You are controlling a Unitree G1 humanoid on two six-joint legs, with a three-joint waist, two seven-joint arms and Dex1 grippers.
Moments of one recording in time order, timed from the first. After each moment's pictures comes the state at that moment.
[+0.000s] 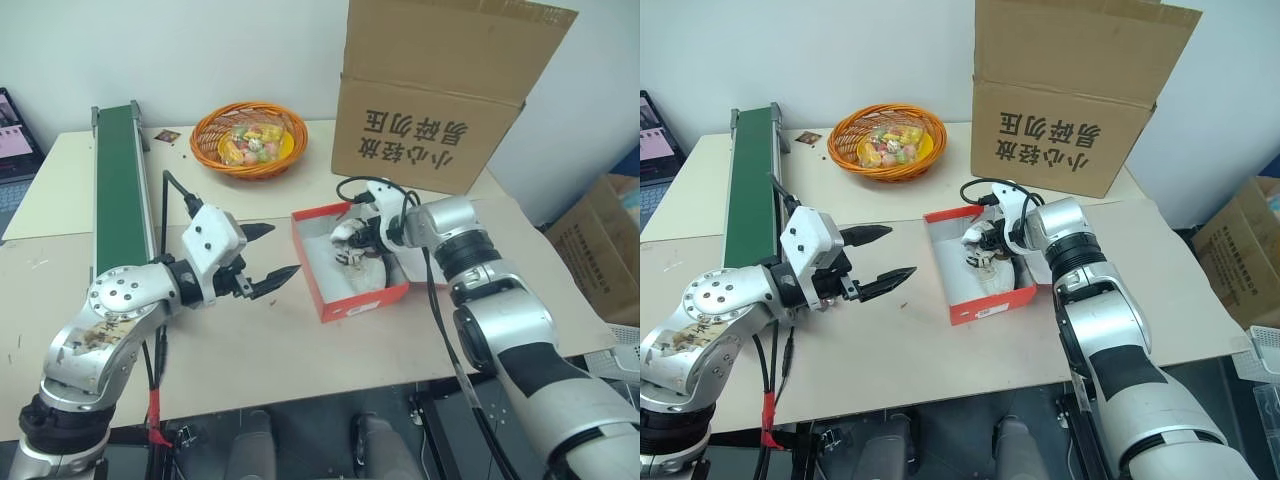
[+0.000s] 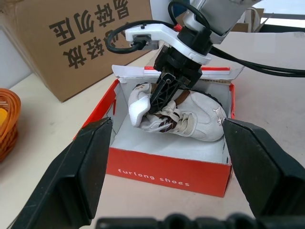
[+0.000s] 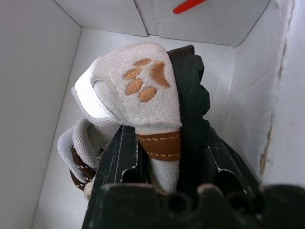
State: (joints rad) left arm -0.29 0.70 0.07 -0.62 -0.49 0.66 -0.68; right arm -1.21 -0.27 0.19 0.97 0.14 0.85 0.58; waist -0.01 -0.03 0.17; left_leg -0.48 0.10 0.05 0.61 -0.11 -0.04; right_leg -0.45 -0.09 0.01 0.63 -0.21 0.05
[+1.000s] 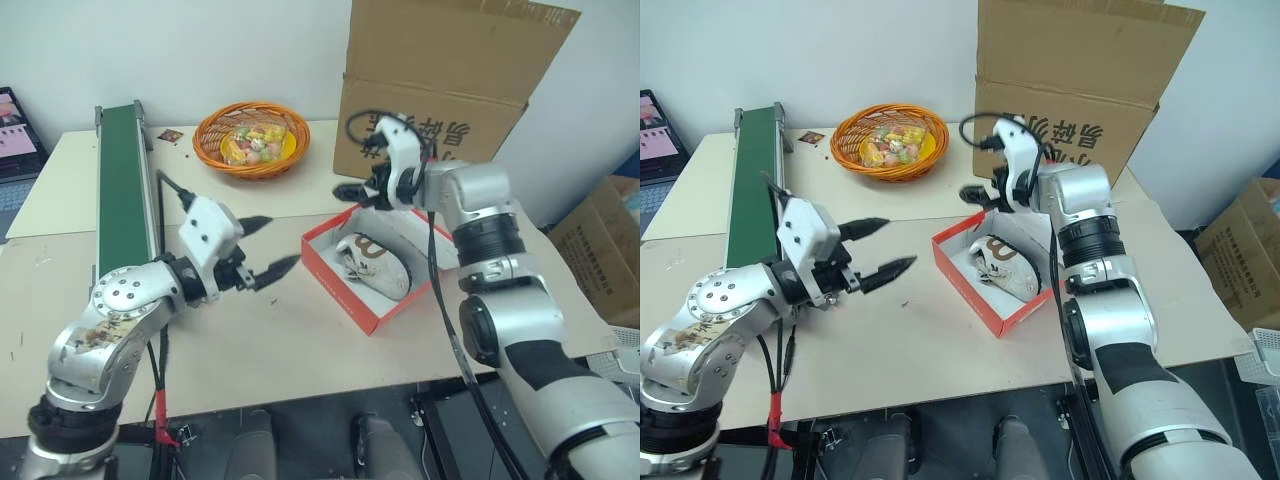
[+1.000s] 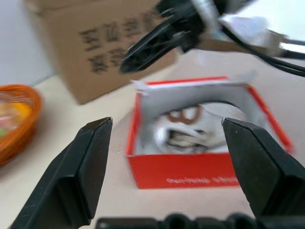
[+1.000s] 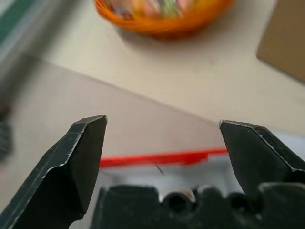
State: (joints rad) left arm -0.31 0.55 0.15 -0.56 -0.47 0.67 -0.48; right arm -1.14 -0.25 -0.08 0.41 0.25 0.86 0.60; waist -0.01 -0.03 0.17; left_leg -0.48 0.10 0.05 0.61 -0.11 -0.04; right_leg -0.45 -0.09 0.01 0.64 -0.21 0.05
